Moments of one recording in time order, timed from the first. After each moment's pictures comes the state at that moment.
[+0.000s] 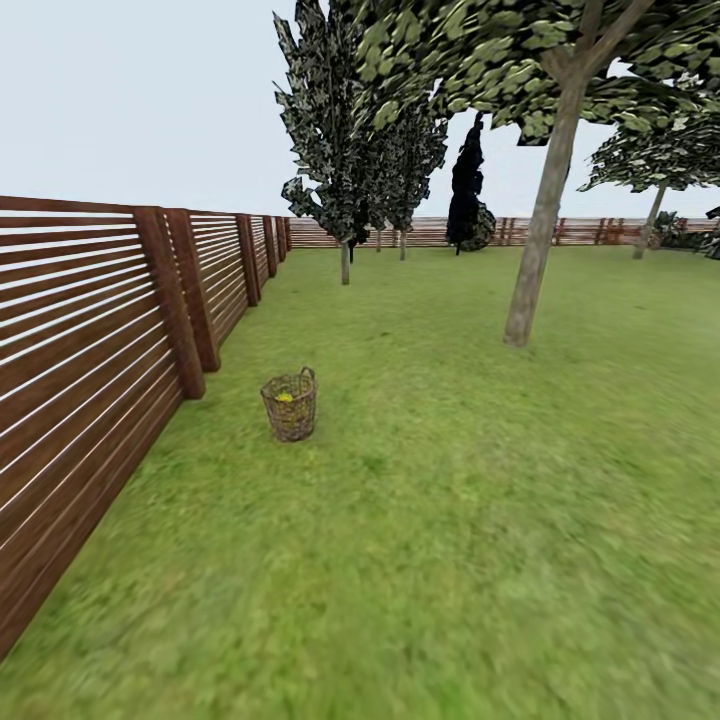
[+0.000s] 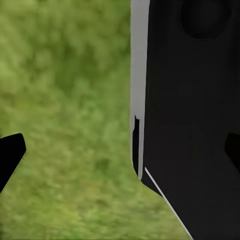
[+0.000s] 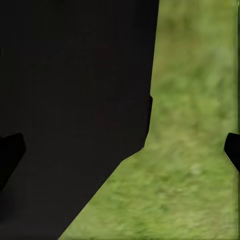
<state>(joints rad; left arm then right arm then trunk) 0.09 0.10 0.00 -0.14 0.00 0.00 -0.01 0.01 -0.03 0.00 0.08 0.03 -0.02 0.01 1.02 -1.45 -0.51</state>
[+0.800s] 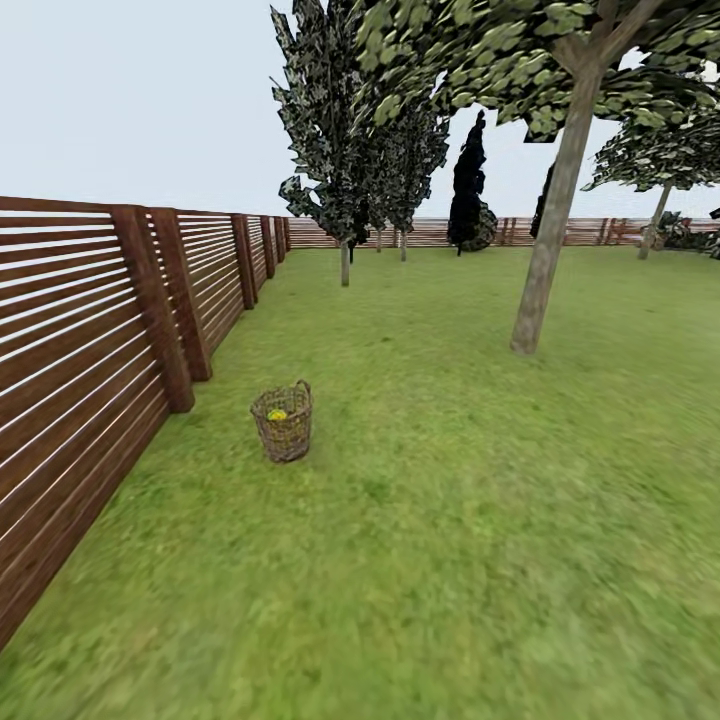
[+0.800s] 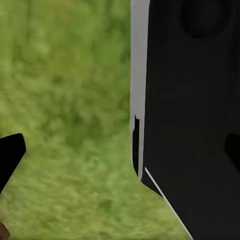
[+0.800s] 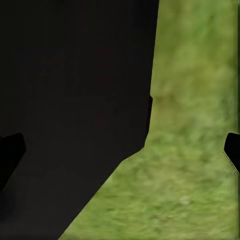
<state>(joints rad) 0.09 0.10 0.00 -0.14 0.00 0.00 -0.01 0.01 -0.03 0.00 0.08 0.03 -0.02 0.01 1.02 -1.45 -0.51</state>
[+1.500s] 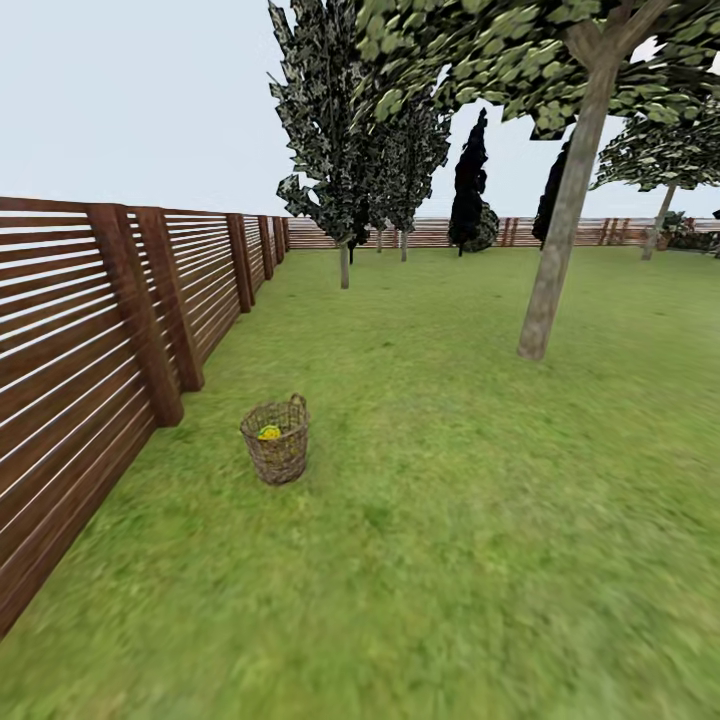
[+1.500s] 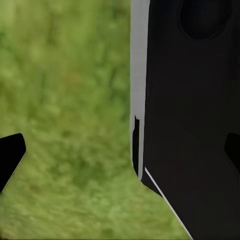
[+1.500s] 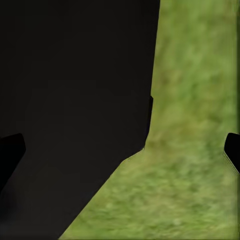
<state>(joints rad) 0.09 0.10 0.00 -0.14 0.00 0.00 -0.01 0.01 -0.03 0.00 0.08 0.03 -0.02 0.01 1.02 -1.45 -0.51</state>
